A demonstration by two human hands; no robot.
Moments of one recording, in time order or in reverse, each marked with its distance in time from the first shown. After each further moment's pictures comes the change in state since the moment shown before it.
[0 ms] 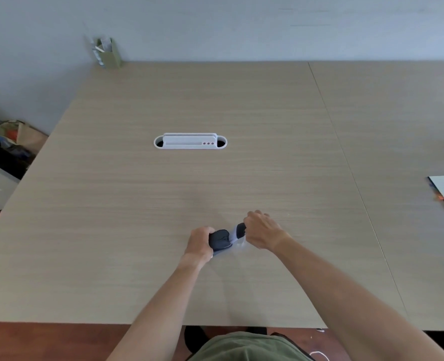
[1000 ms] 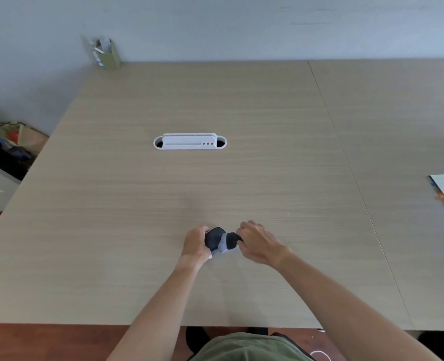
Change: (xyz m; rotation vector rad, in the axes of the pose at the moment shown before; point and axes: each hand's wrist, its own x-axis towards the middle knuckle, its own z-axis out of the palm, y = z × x) left_hand 0.001 -0.005 -0.003 0.002 0.043 -0.038; right_hand -0.020 -0.007 0.022 0.093 0.105 -0.144
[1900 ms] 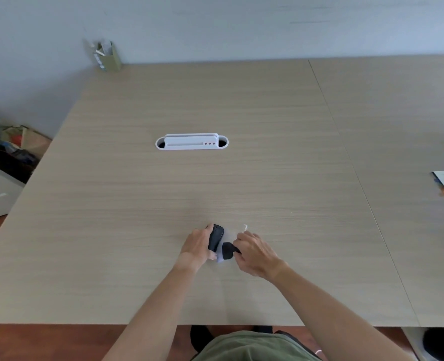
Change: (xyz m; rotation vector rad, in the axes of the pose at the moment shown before) left_hand -0.002 -0.002 -0.012 0.272 -0.136 0.118; right_hand -0.012 -0.019 0.031 0.019 0.065 -0.006
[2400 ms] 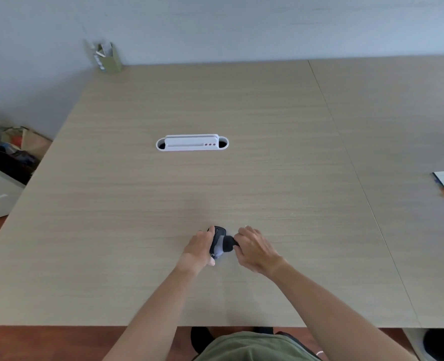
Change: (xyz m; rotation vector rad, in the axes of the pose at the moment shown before) left_hand 0.005 -0.001 0.005 0.149 -0.067 0.010; right_hand 0.008 0.001 -0.003 0.017 0.075 0.011
